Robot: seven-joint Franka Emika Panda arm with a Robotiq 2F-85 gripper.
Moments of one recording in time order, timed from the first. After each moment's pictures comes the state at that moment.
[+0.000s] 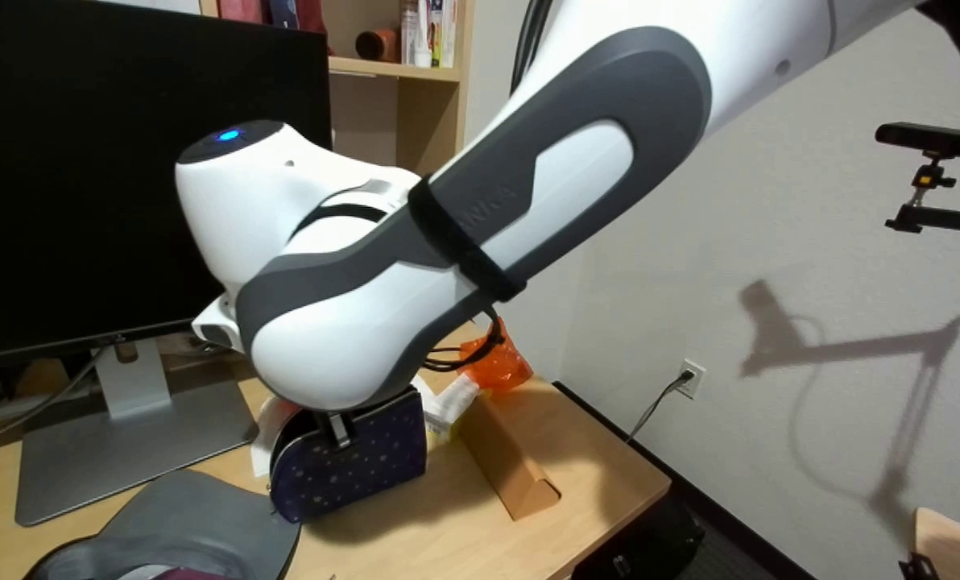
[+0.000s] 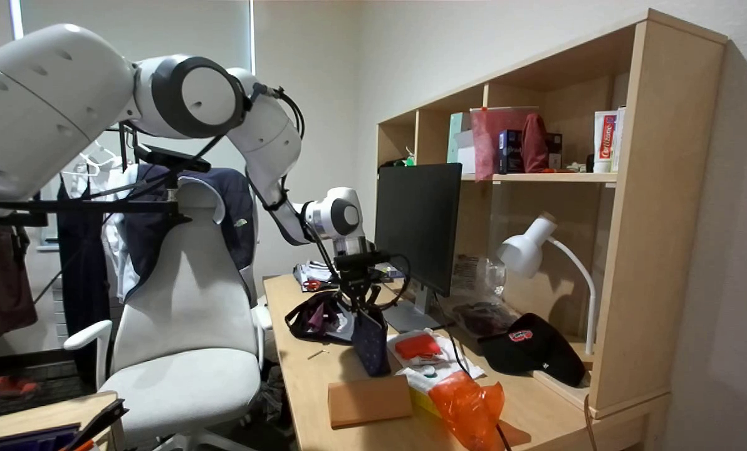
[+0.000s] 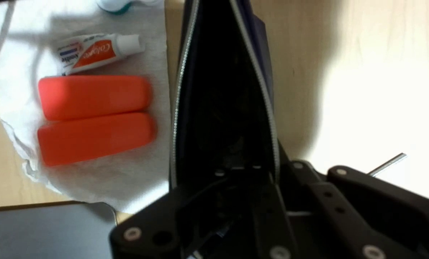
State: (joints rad) arm 0.28 0.71 0.12 -1.60 -0.42 2.24 -0.62
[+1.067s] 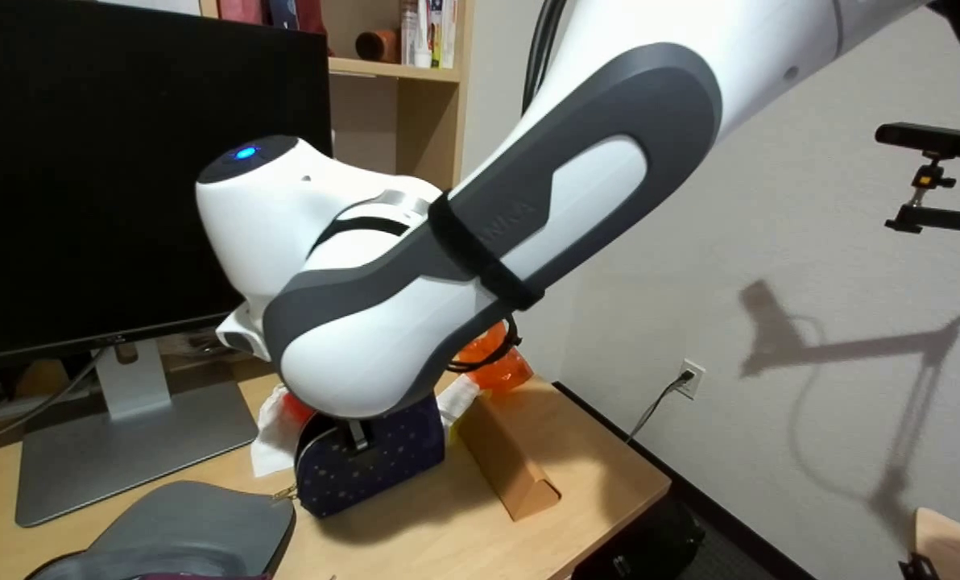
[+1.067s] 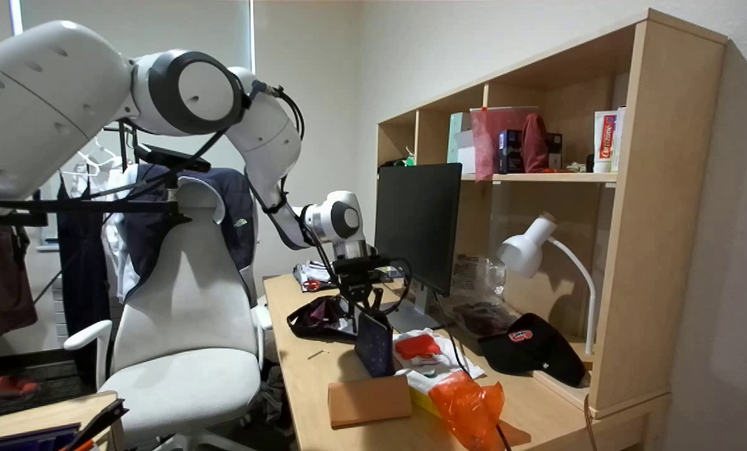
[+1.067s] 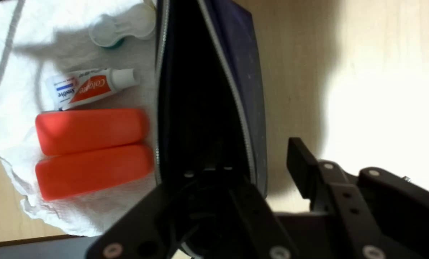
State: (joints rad) arm 0.28 0.69 0.10 -1.64 -0.45 2.24 -0.57
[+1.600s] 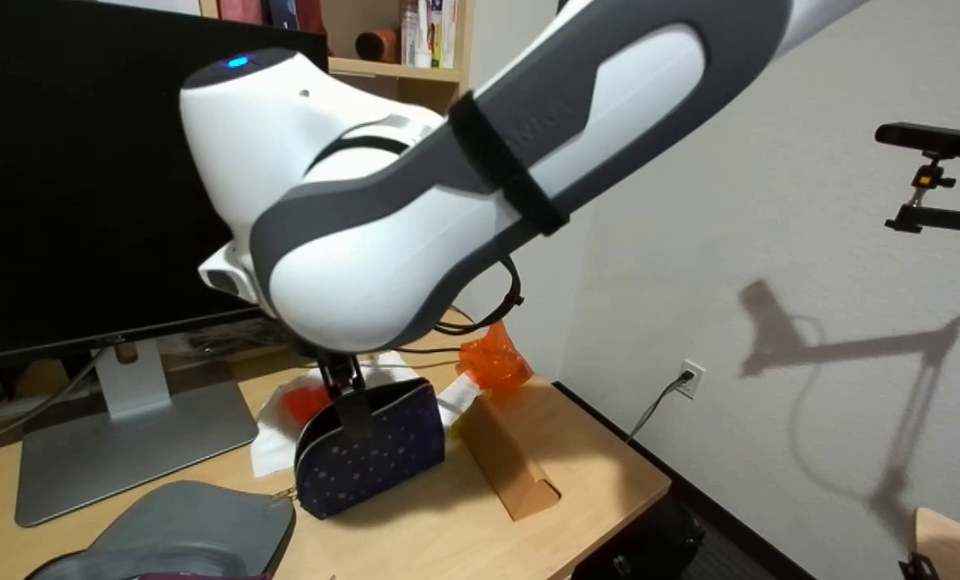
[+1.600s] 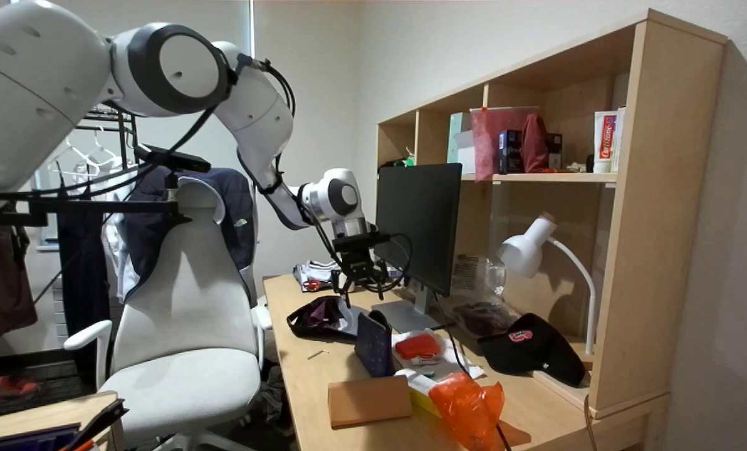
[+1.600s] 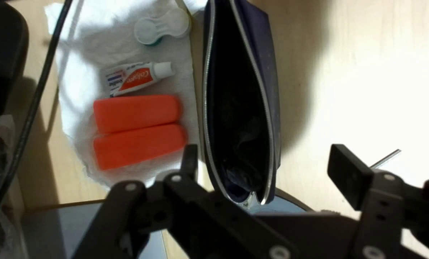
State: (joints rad) arm 0.28 0.59 0.10 -1.66 -0.45 2.23 -0.56
